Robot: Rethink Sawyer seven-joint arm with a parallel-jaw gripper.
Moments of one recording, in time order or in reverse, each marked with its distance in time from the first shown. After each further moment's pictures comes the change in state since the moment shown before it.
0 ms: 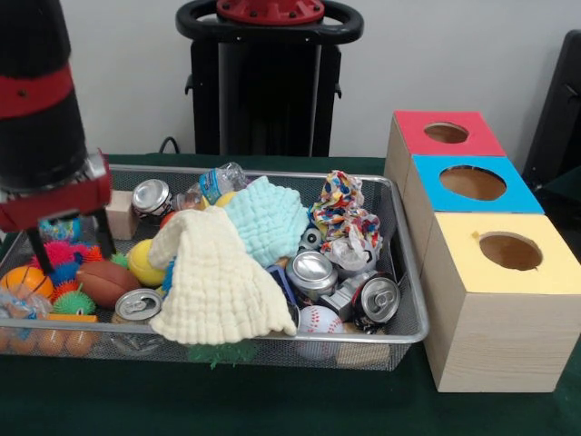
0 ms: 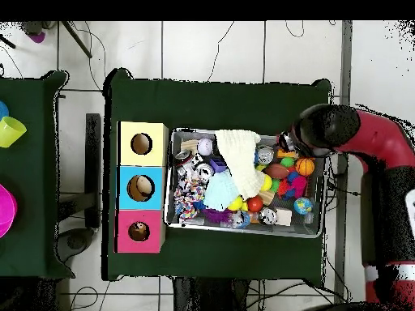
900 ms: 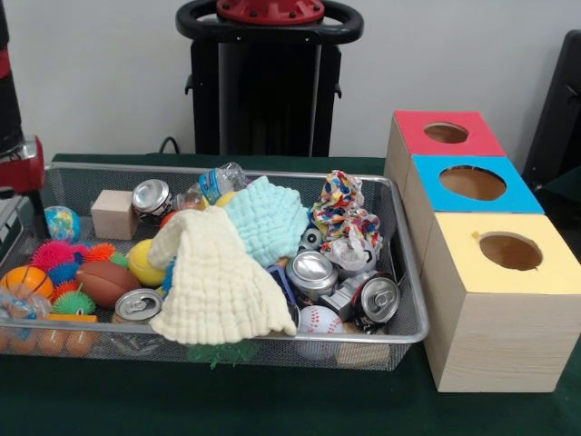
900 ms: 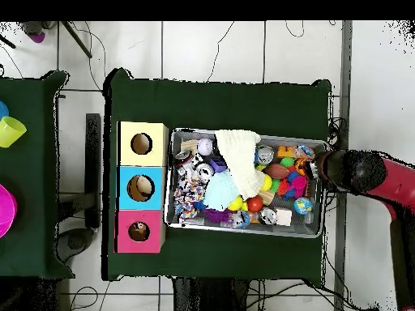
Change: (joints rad) arm -0.158 -0.044 -0.045 0.218 -0.018 -0.283 0.000
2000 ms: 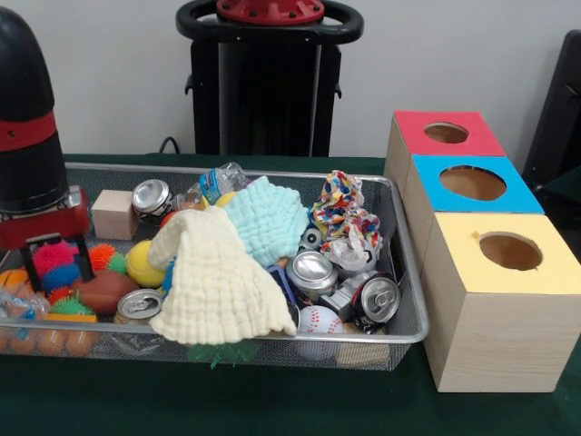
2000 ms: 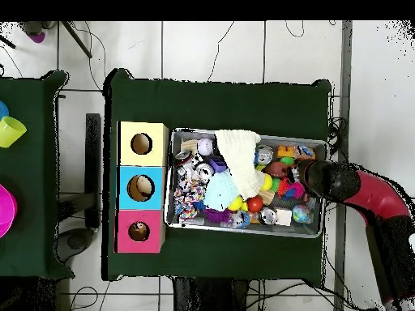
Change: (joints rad) arm -0.028 0.118 0.004 0.046 -0.002 -0.167 0.000
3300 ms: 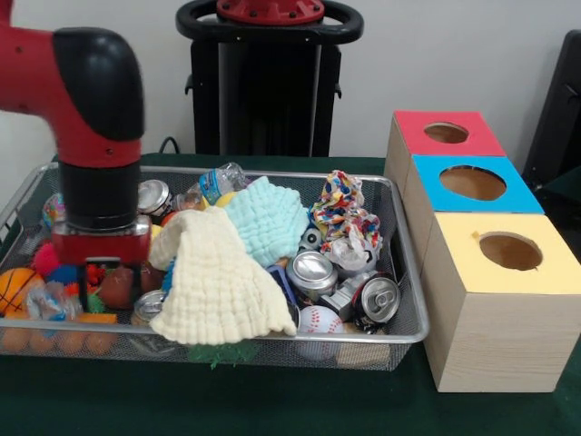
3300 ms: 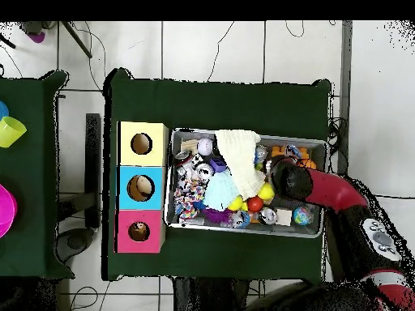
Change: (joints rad) arm 0.310 -0.003 -0.307 0.060 0.162 -0.352 0.277
